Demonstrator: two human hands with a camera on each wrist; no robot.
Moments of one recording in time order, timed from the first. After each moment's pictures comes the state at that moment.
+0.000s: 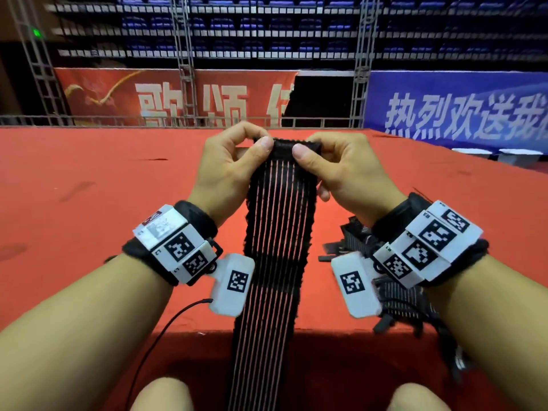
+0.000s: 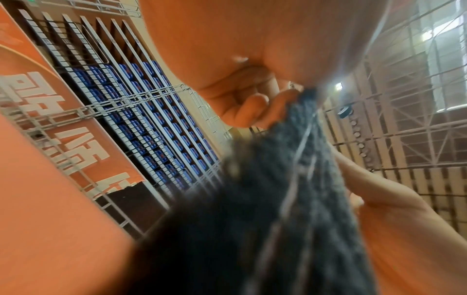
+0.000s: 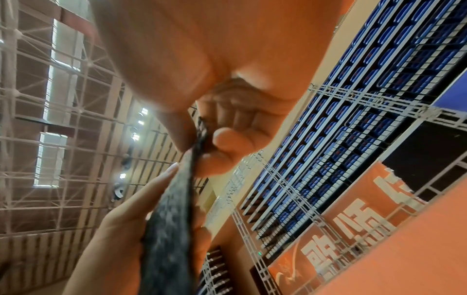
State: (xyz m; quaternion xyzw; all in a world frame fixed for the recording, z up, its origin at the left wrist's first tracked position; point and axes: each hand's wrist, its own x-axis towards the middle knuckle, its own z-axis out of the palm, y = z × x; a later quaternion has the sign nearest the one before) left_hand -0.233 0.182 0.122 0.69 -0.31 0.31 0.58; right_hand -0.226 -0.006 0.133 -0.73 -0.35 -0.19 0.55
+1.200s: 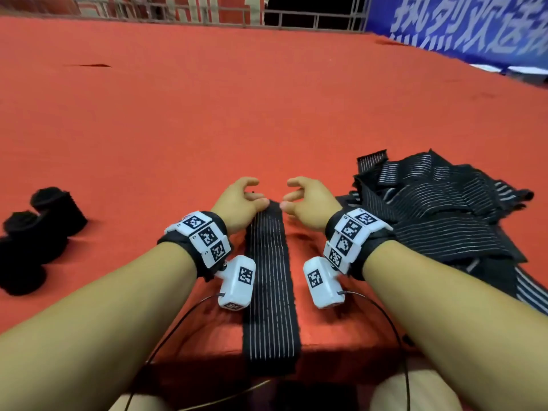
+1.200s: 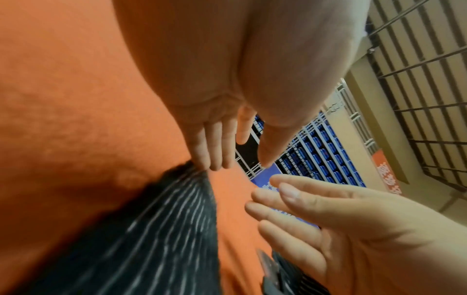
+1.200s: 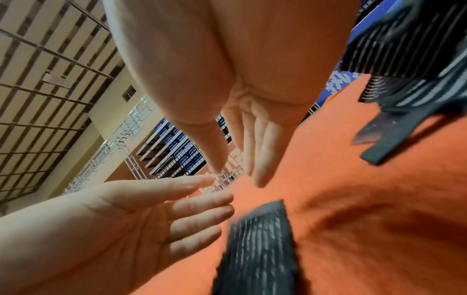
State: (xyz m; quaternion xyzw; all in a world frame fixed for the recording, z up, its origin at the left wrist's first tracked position) left_hand 0.009 0.182 -0.110 0.80 0.01 -0.04 0.59; right_hand 0.013 0.009 -0.095 -0.88 -0.03 0.05 0.48
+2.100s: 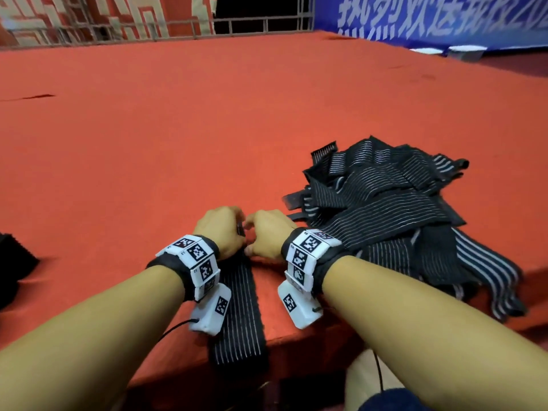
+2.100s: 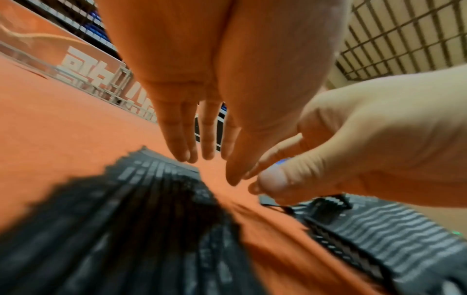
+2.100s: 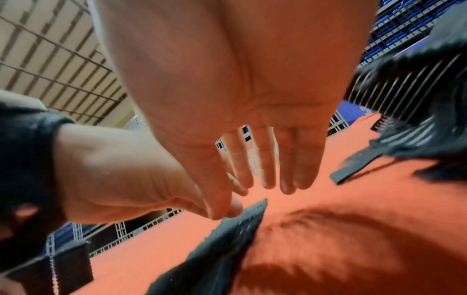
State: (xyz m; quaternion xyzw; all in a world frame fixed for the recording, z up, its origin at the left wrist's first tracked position) left_hand -0.024 0.130 -0.091 0.98 -0.09 -0.06 0.15; right_hand -0.041 -0.004 -0.088 -0.97 -0.12 0.09 0.18
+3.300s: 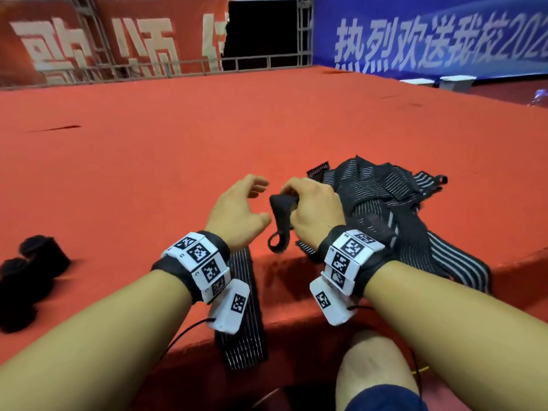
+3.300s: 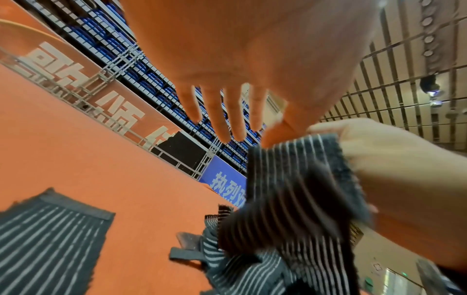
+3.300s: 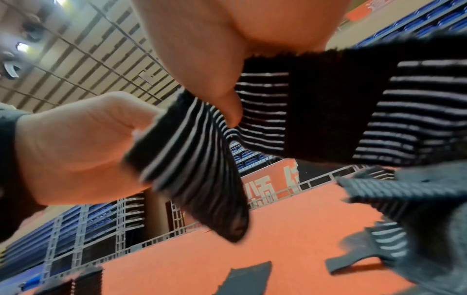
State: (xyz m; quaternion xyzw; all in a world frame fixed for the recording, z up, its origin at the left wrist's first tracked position) left_hand -0.097 0.107 -0.021 0.90 -0.18 0.10 0.39; right_hand -0.120 -0.052 -0.019 -0.93 -0.05 -0.24 0.27
